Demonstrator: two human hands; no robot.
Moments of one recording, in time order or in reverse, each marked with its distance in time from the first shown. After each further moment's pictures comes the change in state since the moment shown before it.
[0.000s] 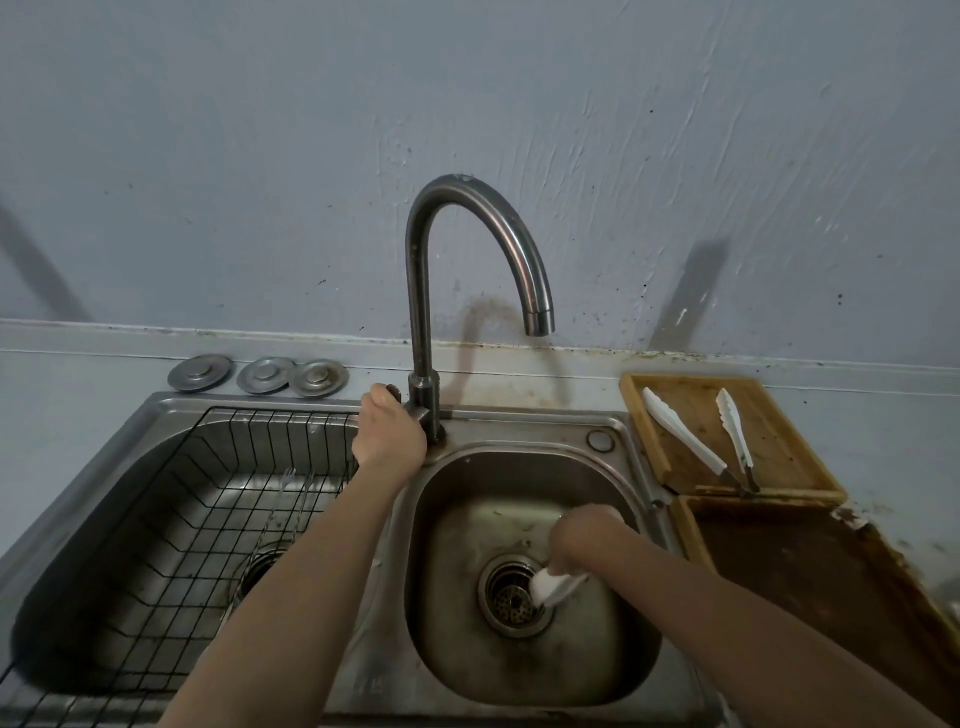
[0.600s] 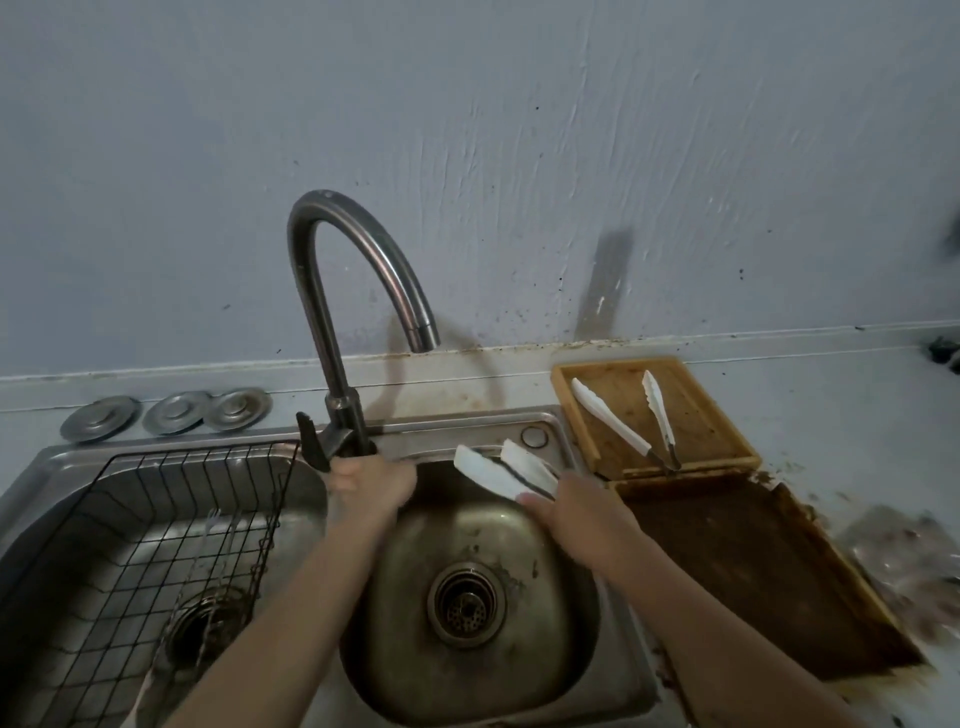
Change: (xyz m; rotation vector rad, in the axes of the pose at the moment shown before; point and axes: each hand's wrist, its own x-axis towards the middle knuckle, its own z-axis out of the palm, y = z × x) left_hand -0.049 0.047 0.036 -0.286 -0.209 -0.445; right_hand -0.017 0.082 0.004 0.534 0.340 0.019
